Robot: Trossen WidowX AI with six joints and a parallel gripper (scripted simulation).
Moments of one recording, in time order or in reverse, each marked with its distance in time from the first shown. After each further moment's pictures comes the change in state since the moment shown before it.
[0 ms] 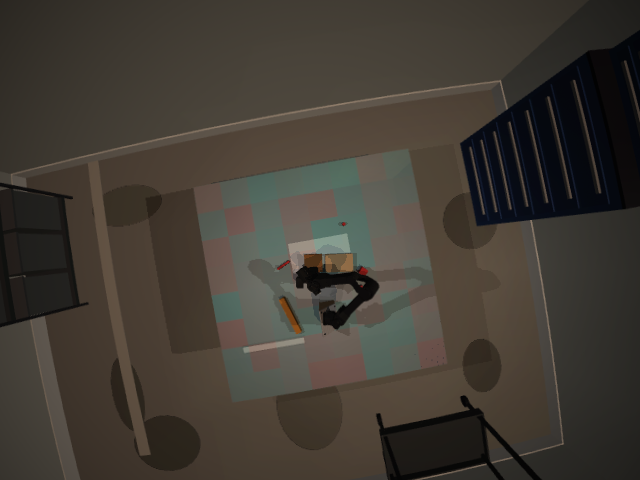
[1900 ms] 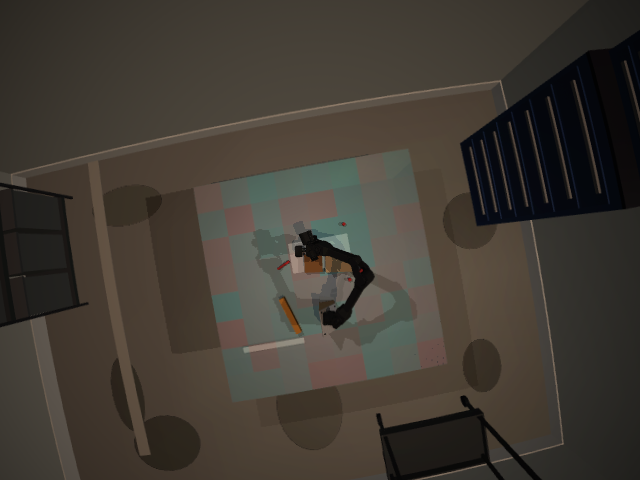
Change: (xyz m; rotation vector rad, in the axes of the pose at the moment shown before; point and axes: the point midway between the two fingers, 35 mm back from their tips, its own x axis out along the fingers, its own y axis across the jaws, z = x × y) arm 0.000 -0.002 0.169 0.008 -0.002 0.002
